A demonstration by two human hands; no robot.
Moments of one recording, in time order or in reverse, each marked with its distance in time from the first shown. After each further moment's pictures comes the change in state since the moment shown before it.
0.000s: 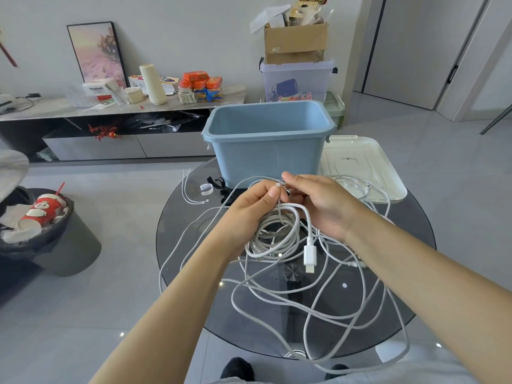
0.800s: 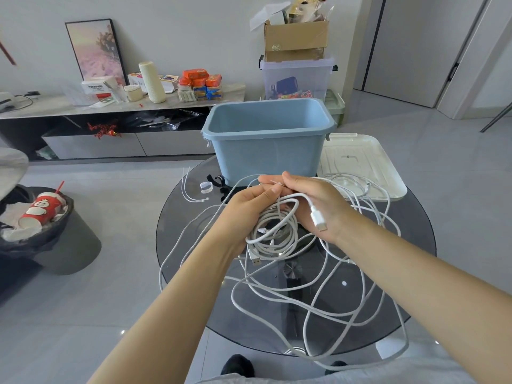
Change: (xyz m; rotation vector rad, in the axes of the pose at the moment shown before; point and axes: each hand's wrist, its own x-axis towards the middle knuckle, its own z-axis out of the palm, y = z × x) left_hand 0.004 0.000 -0.002 0.016 0.148 -0.125; right_hand -0.004 0.005 0.004 0.166 -0.142 0.016
